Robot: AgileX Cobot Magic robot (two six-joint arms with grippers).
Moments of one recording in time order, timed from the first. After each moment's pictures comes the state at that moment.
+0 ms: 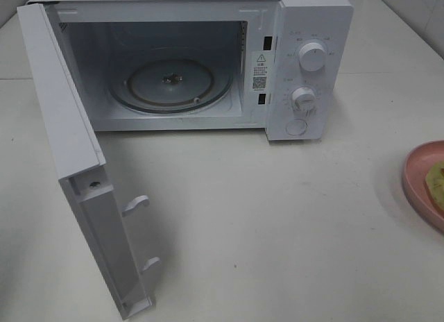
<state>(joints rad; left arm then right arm) -0.01 0.49 -0.46 0.06 0.61 -0.09 0.04 0.00 -0.50 -0.13 1.01 0.10</state>
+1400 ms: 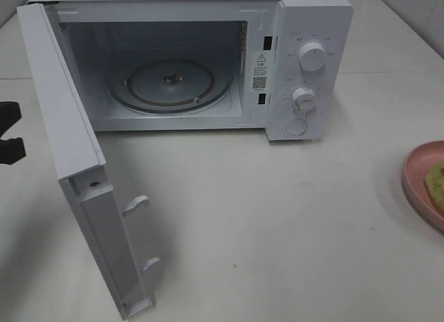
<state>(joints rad) -0.11 1.40 -0.28 0.36 -0.79 -0.22 0.04 0.00 -0.50 -0.13 1.01 0.10</state>
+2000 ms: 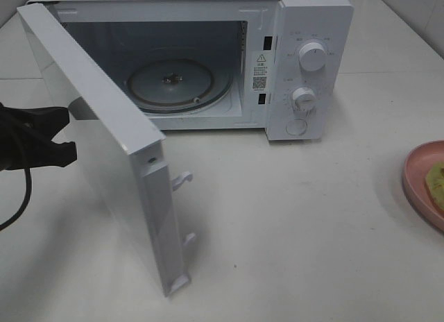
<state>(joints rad) -0.34 1.52 -0.34 0.13 -0.81 -0.12 0.04 0.00 -0.50 -0.13 1.01 0.10</state>
